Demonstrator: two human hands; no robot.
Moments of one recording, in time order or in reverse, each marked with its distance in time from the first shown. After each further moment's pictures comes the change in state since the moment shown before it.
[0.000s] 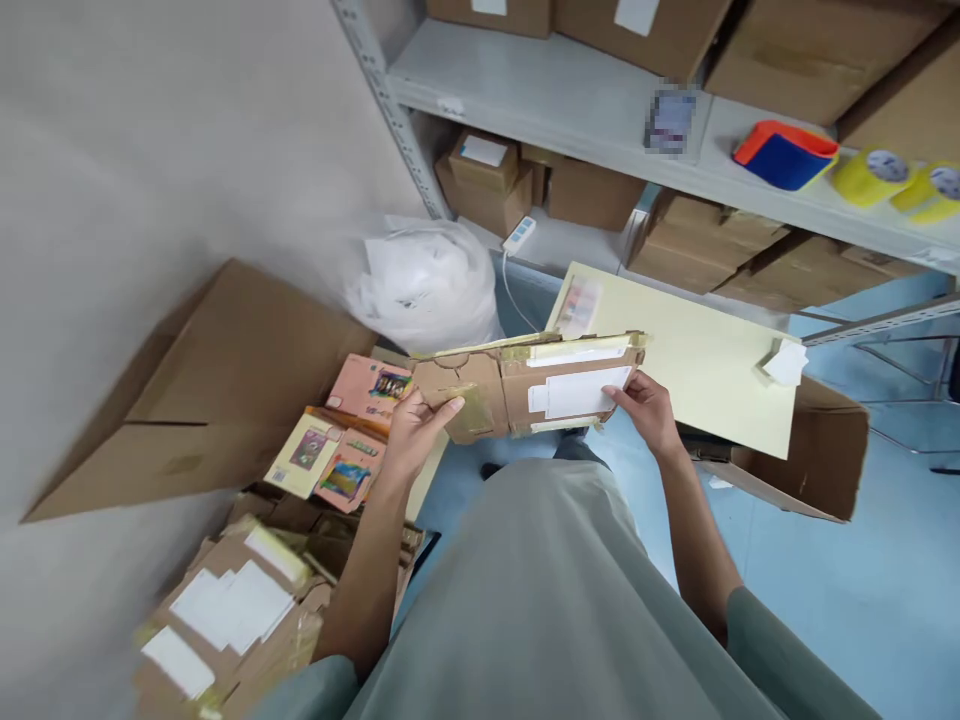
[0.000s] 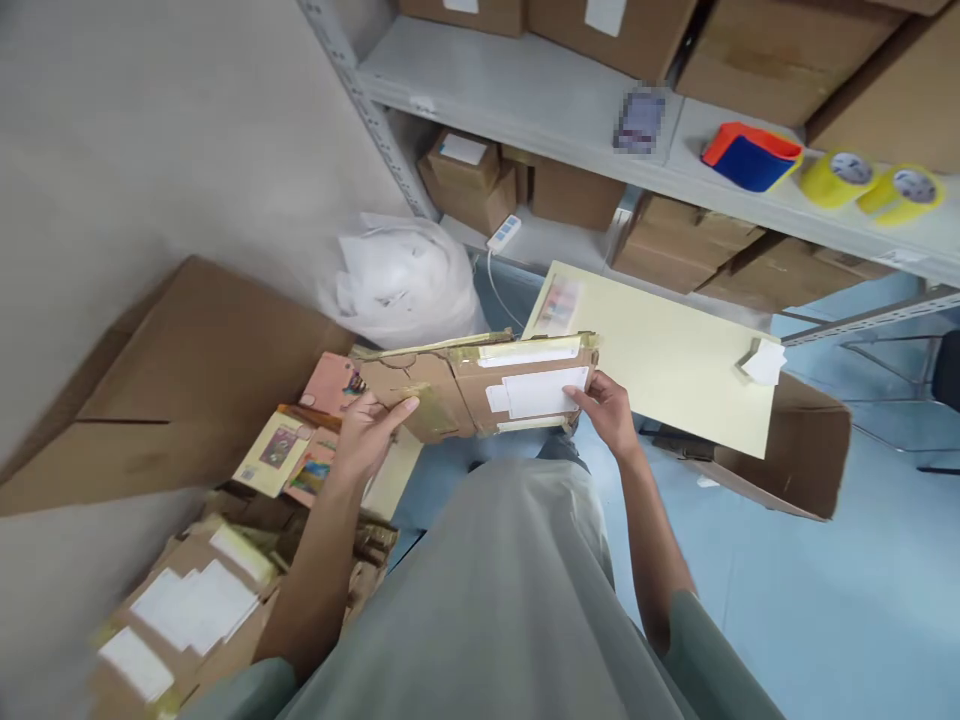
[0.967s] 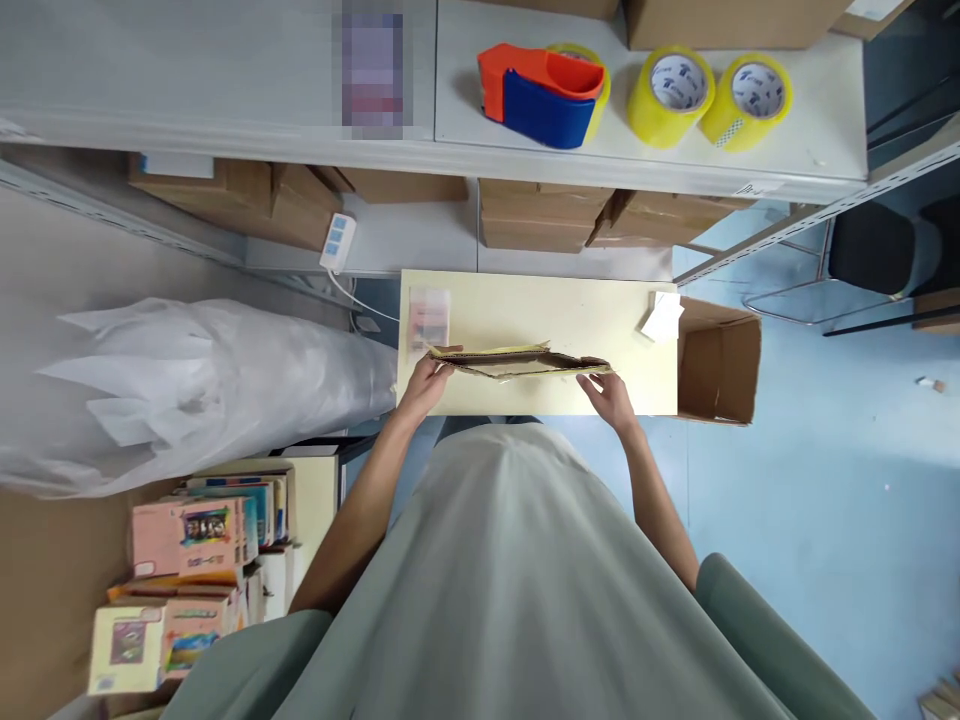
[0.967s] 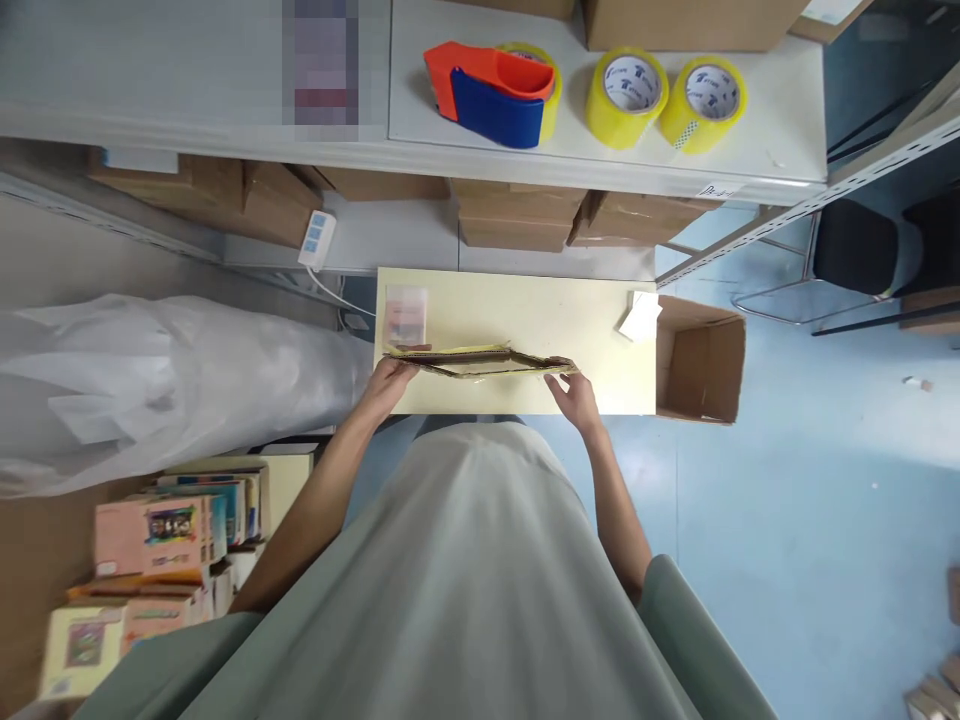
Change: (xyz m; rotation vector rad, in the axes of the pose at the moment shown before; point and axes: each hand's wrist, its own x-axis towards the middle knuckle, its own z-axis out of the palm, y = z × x) left_hand 0.201 -0.097 0.332 0.401 -0.476 -0.134; right_hand 0.070 0.079 -0.259 -0.296 0.234 0.238
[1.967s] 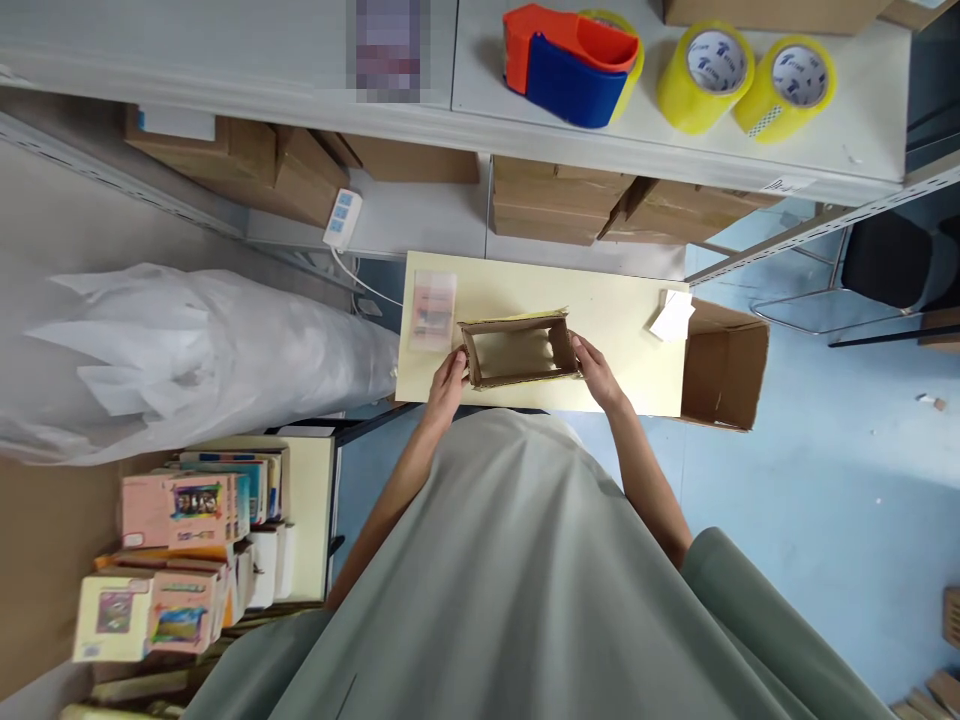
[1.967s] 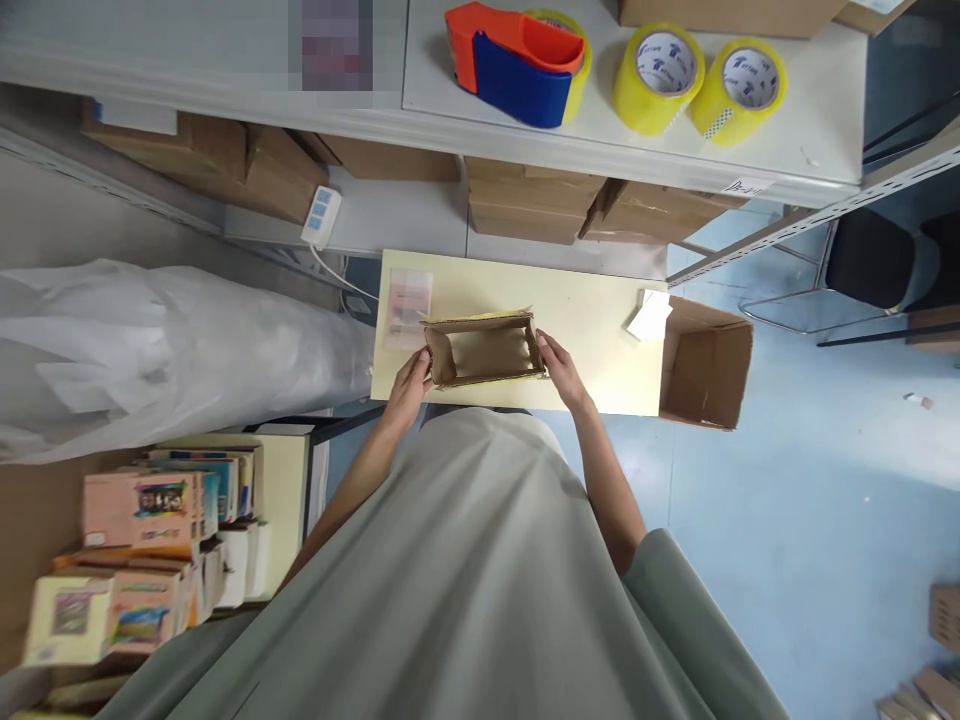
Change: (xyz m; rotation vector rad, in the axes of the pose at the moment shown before) left_hand -0.035 -0.020 0.052 -0.321 0.154 -0.158; right_hand 0.041 -0.015 0.027 0.192 -0.133 0.041
